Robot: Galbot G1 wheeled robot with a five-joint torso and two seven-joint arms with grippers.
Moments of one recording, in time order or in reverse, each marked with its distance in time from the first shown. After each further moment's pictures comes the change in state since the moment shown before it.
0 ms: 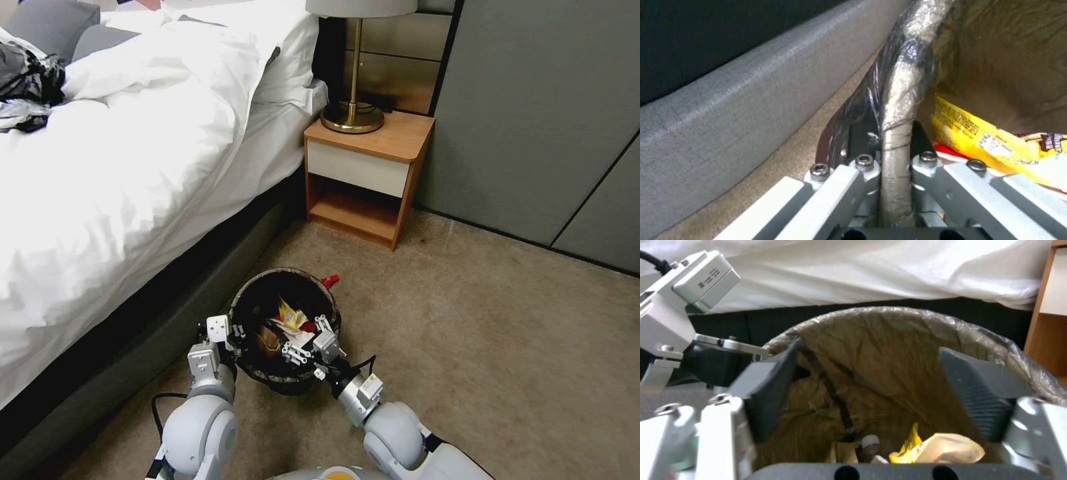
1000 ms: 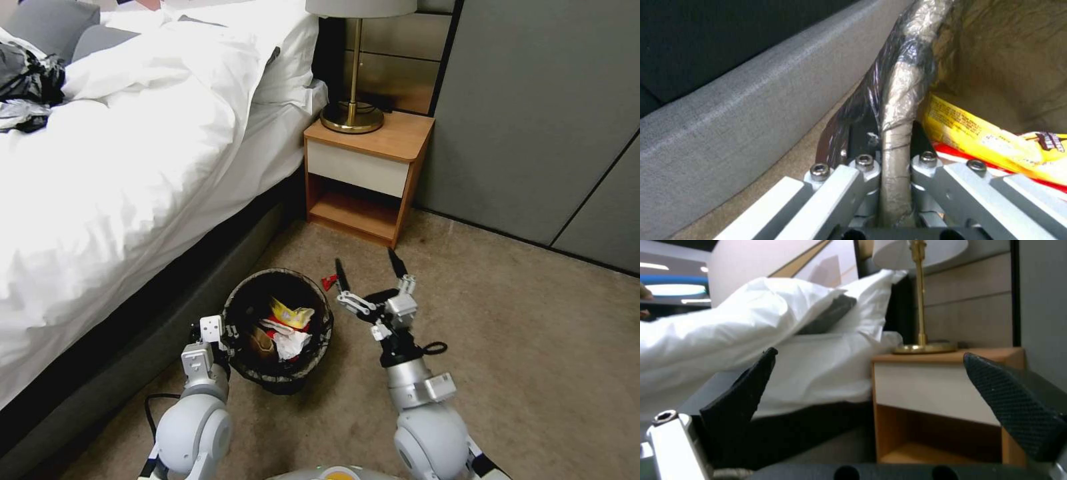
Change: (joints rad) left arm 0.001 0.016 -0.028 0.010 -0.012 -0.002 0.000; right arm -0.259 0.070 0.307 0.311 -0.133 0.101 0.241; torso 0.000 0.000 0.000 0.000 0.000
